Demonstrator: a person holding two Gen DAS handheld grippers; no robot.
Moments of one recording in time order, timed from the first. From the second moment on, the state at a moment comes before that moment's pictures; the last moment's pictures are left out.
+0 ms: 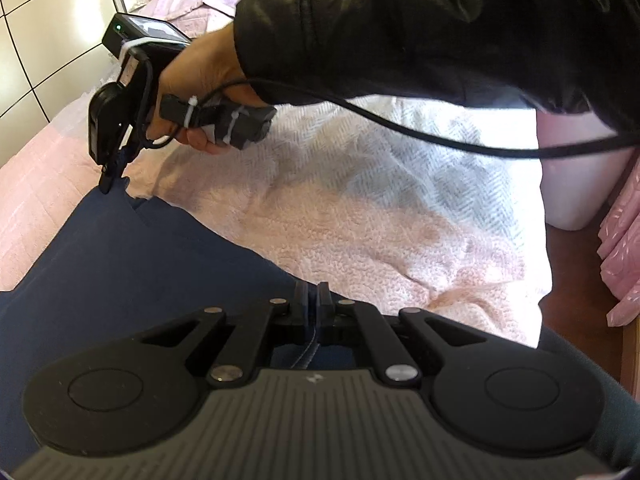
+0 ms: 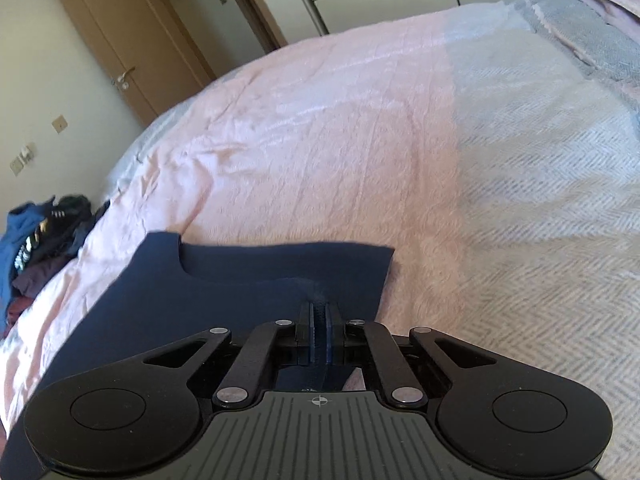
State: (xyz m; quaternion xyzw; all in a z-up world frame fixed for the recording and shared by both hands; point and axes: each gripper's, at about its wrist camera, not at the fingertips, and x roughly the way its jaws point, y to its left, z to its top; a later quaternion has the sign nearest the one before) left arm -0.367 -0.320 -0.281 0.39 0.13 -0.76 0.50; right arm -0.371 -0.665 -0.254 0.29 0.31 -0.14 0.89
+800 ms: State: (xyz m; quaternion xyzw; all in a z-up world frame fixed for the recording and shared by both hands) left arm -0.221 -0.157 -0.214 0.34 0.13 -0.69 0.62; right arm -0.447 -0.442 -0.203 0.17 0.30 -0.12 0.93
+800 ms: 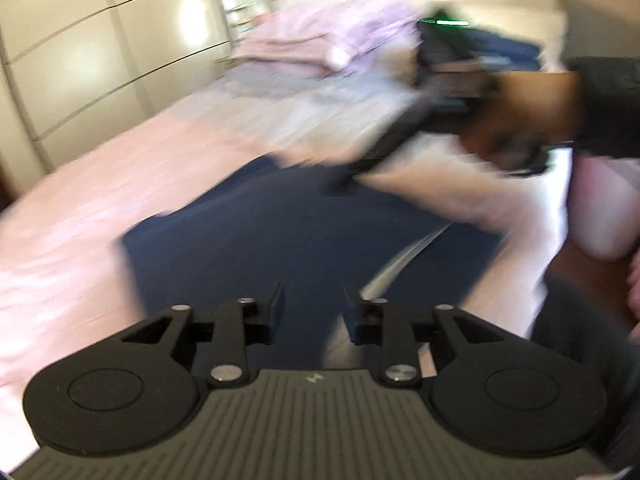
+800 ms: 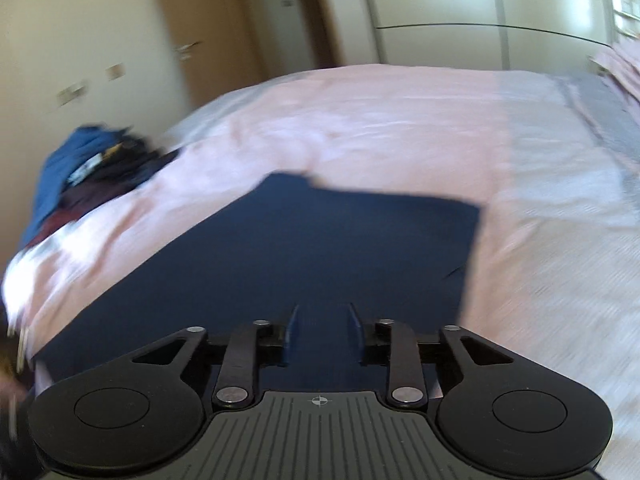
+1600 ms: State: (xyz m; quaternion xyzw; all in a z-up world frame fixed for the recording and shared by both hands) left arm -0.161 -0.089 -0.299 0.55 -0.15 -0.63 0.53; right arm -0.493 -0.229 -0.242 -0.12 0.37 -0.16 0.91
